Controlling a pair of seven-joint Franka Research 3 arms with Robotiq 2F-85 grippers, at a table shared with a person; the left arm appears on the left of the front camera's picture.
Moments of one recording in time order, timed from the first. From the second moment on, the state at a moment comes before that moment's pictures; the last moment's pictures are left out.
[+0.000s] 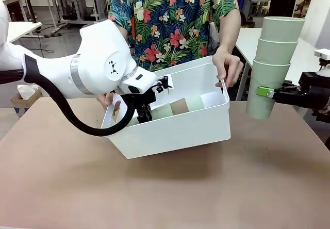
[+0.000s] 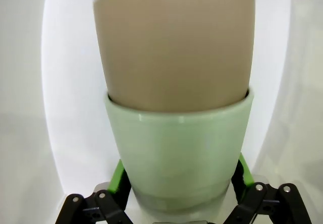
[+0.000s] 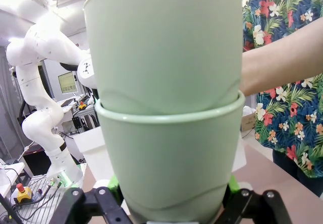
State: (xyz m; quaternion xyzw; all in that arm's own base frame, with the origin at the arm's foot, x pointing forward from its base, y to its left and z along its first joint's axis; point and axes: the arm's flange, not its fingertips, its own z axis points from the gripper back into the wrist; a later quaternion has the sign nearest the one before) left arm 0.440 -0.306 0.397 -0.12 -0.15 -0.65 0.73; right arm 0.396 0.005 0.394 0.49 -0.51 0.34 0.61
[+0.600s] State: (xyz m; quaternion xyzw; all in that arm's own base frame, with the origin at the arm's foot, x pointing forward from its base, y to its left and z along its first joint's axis) left arm 0.424 -0.292 0.457 -0.14 -0.17 -0.67 0.71; right arm 0.396 0.005 0.394 0.49 -0.51 0.34 0.61
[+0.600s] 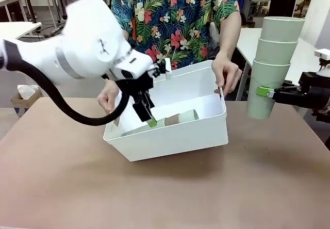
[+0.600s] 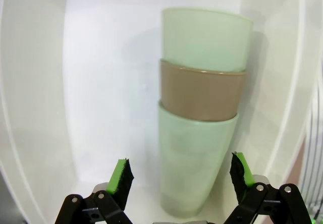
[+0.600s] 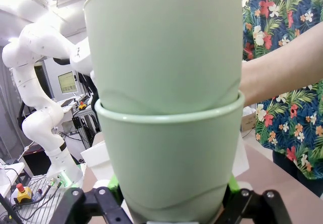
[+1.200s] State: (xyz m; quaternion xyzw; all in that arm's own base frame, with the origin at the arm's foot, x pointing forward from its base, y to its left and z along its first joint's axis) left arm 0.396 -0.133 0.576 -0.25 -0.25 -0.64 0.68; right arm 0.396 0.005 0.393 0.49 -0.51 0.34 0.61
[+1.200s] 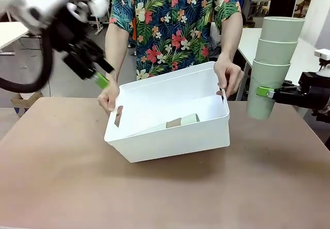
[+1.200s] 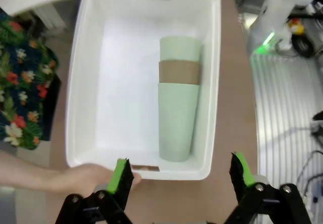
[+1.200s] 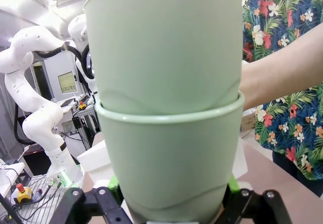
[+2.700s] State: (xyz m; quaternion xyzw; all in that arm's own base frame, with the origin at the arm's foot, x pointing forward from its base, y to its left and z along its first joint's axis) left arm 0.381 0.027 0.559 -0.32 -0.35 -0.61 0.63; right arm 0.396 0.005 0.393 0.49 -0.51 0.34 0.61
